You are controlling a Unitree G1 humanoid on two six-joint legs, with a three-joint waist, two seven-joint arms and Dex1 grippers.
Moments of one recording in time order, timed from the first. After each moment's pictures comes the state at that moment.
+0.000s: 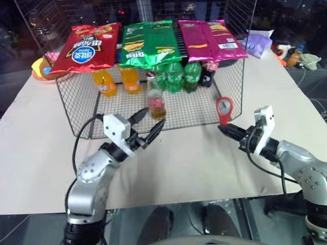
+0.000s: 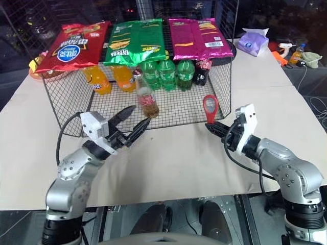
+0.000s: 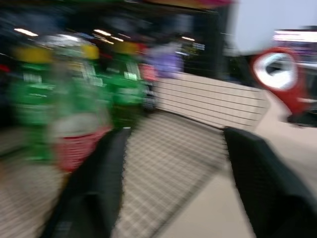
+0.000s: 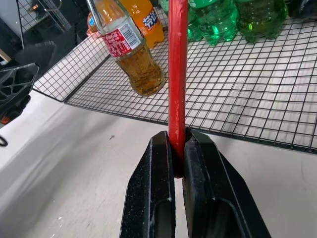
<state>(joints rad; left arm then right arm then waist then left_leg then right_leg) -0.01 0.31 0.11 -0.46 -0.33 0.14 -0.57 -0.18 -0.51 -0.17 -0.45 0.87 0.88 0.49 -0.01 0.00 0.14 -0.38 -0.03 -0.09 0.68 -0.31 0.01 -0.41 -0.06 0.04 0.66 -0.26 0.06</state>
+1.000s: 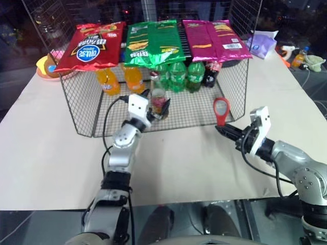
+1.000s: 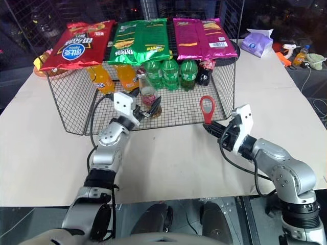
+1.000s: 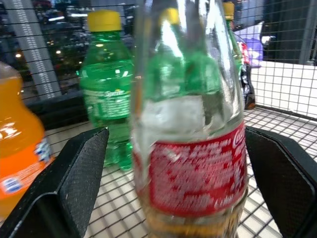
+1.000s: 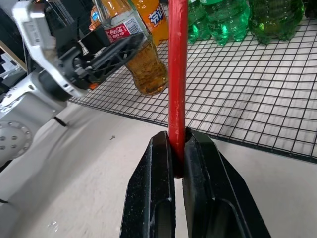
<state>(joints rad) -0.50 0.21 0.04 0.37 -0.12 -0.22 -0.44 -0.18 -0.48 -0.12 -0.45 0.83 0.84 0.49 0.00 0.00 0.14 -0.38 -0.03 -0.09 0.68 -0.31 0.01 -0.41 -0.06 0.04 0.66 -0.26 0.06</state>
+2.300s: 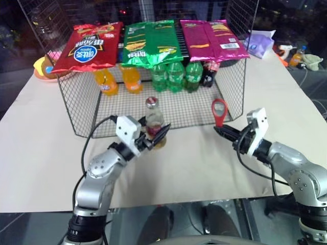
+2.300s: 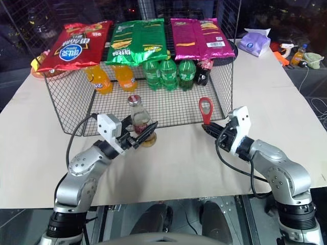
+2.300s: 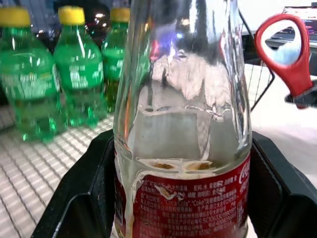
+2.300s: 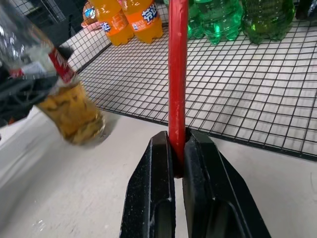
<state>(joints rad) -0.03 0.35 0.02 -0.35 -0.34 0.14 -0.60 -0.17 -0.47 -0.10 -0.45 0.75 0.79 0.50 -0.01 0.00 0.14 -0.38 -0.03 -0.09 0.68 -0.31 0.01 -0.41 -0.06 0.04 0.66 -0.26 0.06</state>
